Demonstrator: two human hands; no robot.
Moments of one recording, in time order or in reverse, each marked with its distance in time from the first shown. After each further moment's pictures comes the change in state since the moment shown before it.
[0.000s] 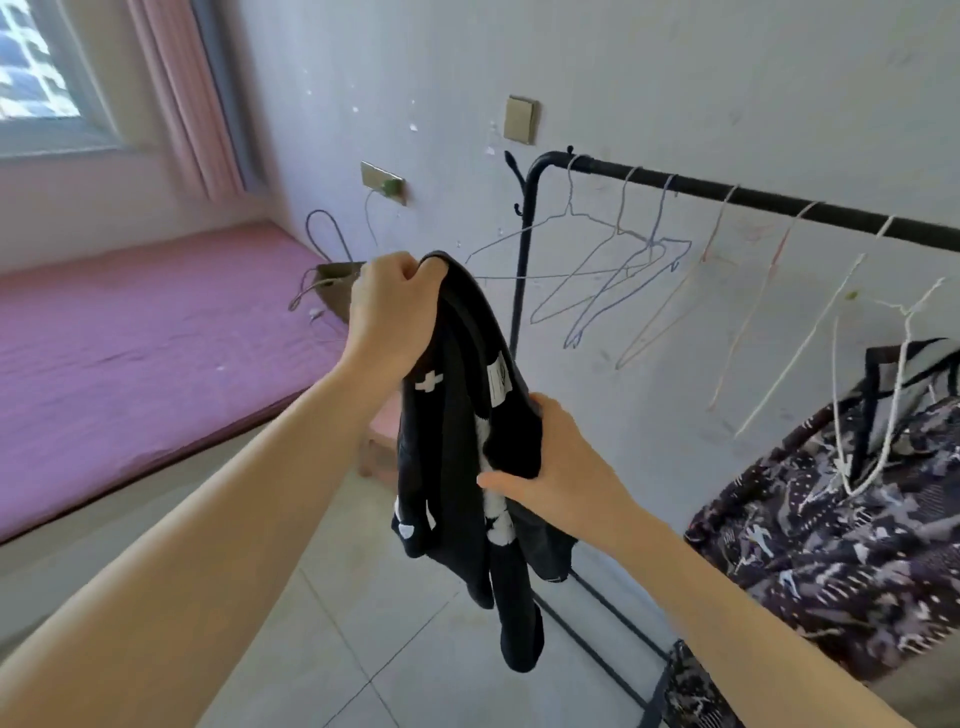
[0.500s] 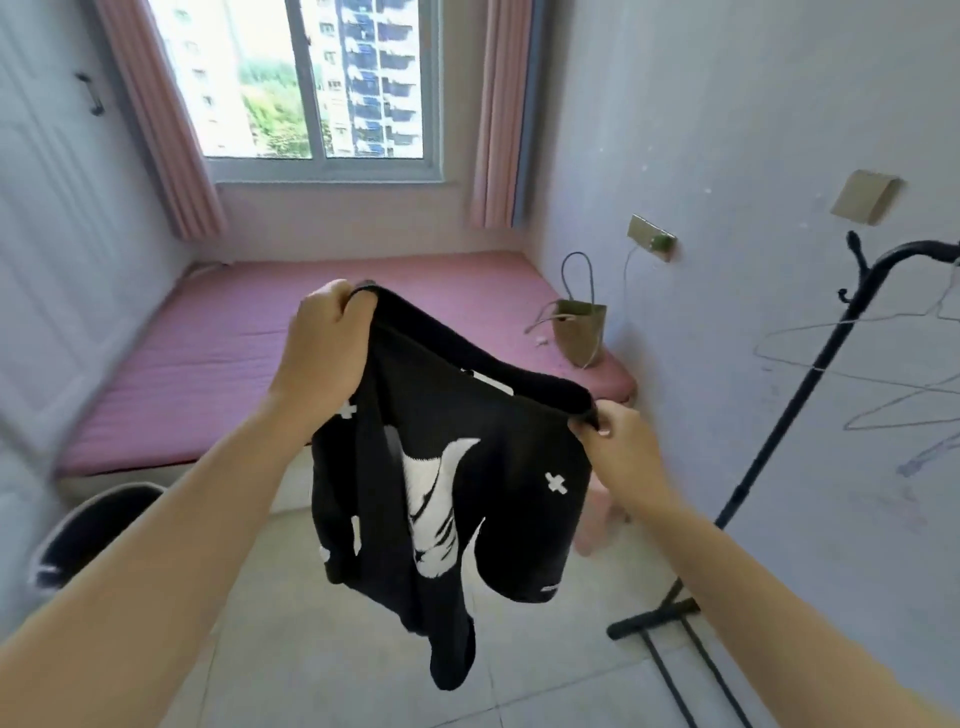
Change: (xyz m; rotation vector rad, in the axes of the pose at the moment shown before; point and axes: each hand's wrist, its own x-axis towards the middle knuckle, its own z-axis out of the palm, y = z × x) left_hand -0.042 -0.087 -0.317 0.336 0.454 0.029; right_hand 0.079 -0.171 0.147 0.136 -0.004 -0.293
